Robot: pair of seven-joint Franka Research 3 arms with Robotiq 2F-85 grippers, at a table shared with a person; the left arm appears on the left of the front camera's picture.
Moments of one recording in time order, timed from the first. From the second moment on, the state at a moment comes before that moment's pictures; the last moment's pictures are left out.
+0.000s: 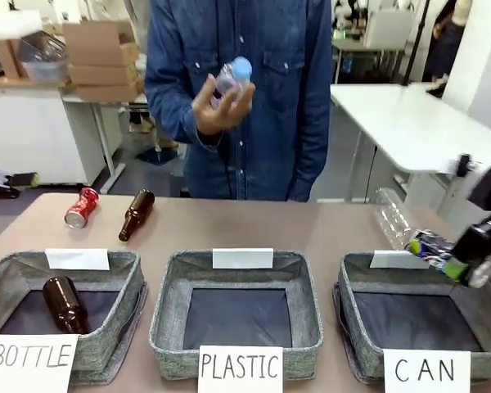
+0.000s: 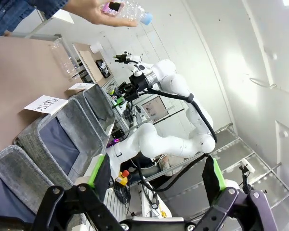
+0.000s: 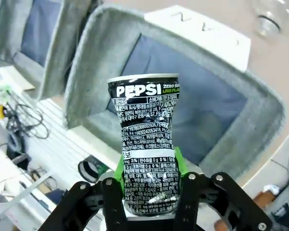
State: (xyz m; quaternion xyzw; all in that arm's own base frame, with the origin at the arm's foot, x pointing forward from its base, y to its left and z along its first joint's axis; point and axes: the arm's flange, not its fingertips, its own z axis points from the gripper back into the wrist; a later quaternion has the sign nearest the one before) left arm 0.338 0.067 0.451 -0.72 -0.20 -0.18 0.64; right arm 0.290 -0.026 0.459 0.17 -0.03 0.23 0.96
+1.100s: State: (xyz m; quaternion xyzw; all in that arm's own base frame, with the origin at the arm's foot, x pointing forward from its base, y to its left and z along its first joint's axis) left arm 0.338 0.067 0.451 -0.72 -0.20 -0.18 0.64; right arm 0.296 -0.026 0.446 0.16 -0.01 0.25 0.95
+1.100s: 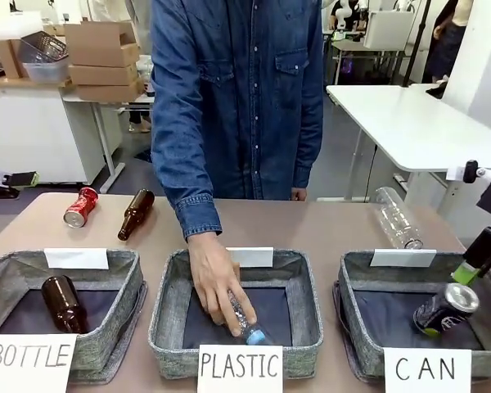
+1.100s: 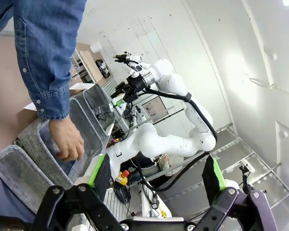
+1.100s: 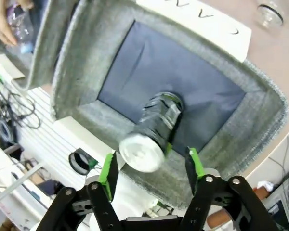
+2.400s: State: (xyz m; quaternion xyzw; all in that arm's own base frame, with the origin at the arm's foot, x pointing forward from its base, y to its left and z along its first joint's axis) left arm 0.337 0.067 0.451 -0.72 -0.20 -0.18 0.64; right arm 0.312 -0.023 0.505 0.68 -0.13 0.19 0.69
